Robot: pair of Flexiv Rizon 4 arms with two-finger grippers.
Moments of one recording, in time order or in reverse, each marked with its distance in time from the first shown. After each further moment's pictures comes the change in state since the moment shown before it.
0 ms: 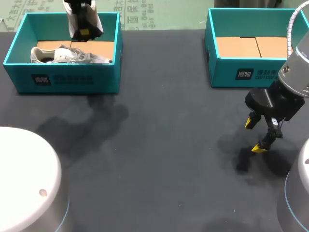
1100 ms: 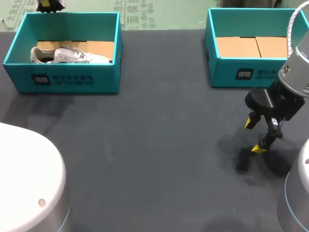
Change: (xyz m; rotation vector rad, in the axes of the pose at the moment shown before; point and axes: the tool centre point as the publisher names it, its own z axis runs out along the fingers) left arm -0.200 0.107 0.035 -0.039 0.030 0.077; right arm 0.000 0.000 0.000 0.000 0.000 0.000
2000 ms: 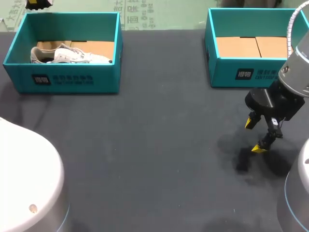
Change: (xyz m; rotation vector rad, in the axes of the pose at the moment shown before) left arm -0.072 0.052 0.034 0.030 0.021 0.039; right arm 0.000 0.000 0.000 0.000 0.000 0.000
